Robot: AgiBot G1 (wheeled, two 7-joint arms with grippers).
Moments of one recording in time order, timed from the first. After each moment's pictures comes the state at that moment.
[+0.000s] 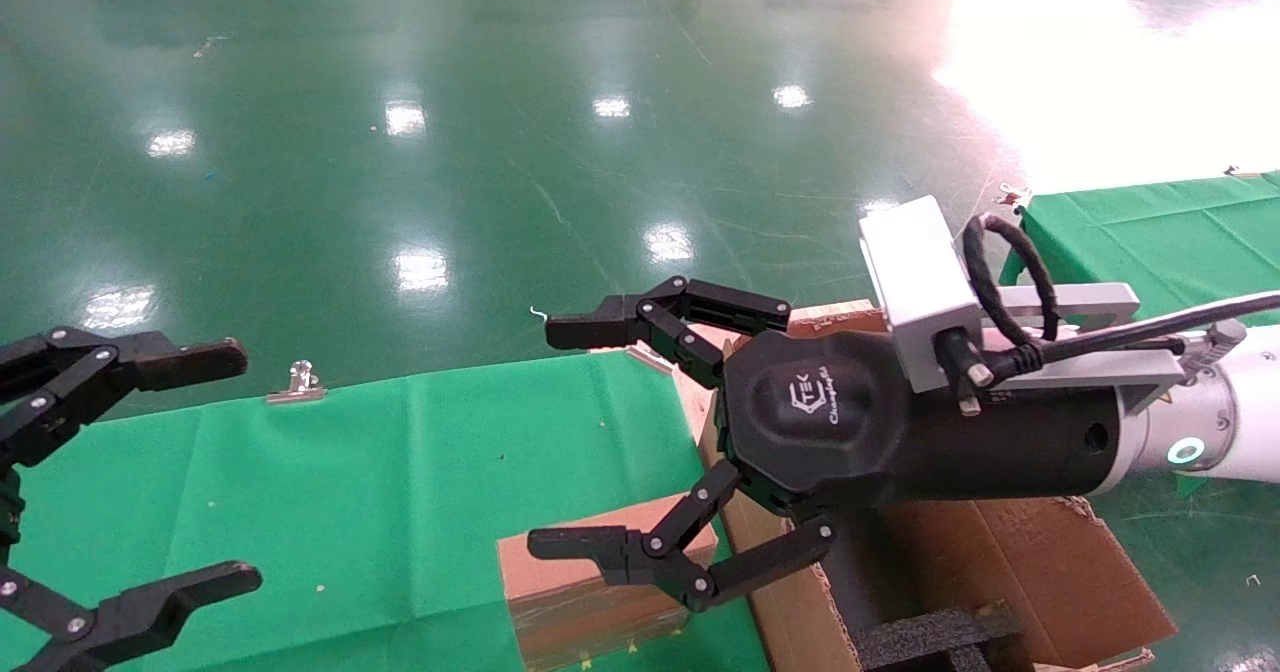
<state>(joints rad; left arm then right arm) -1.09 0.59 0.33 -1.27 0.70 1.48 -0.16 1.08 -0.61 -0.28 1.28 -0.73 -1.49 0.19</state>
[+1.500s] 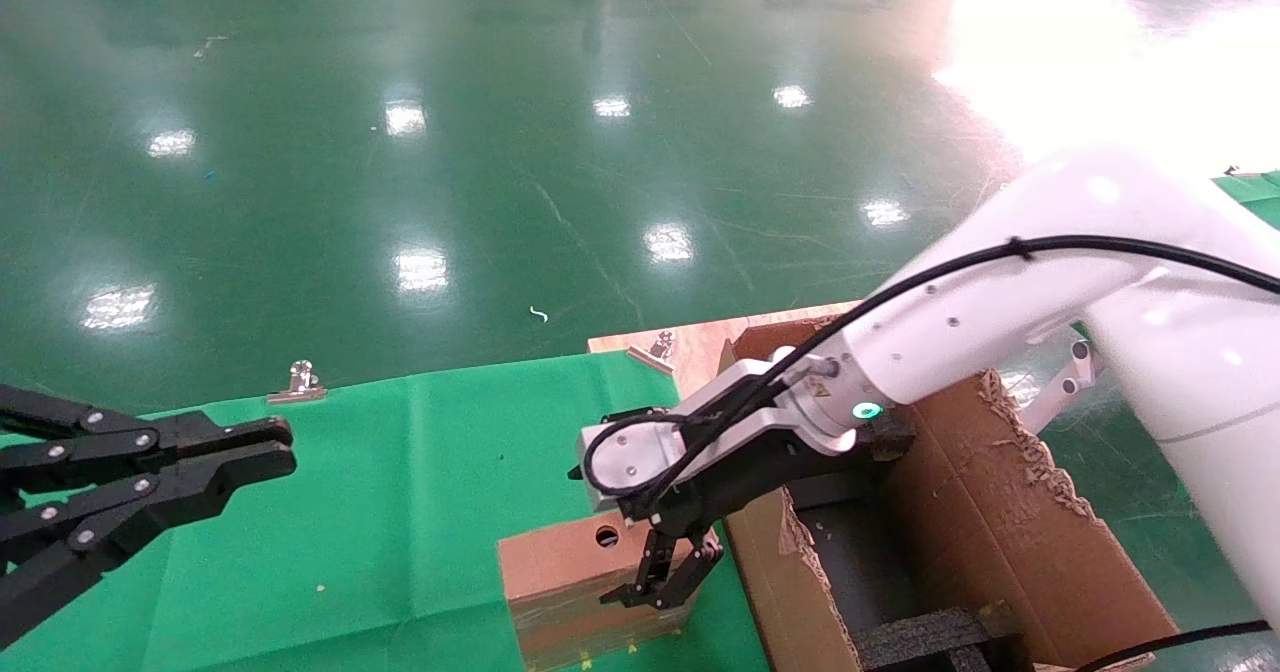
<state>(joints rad) -1.09 0.59 0.33 -1.27 0.69 1.48 -0.16 1.54 -0.93 -0.79 1.14 -1.57 -1.56 0.19</state>
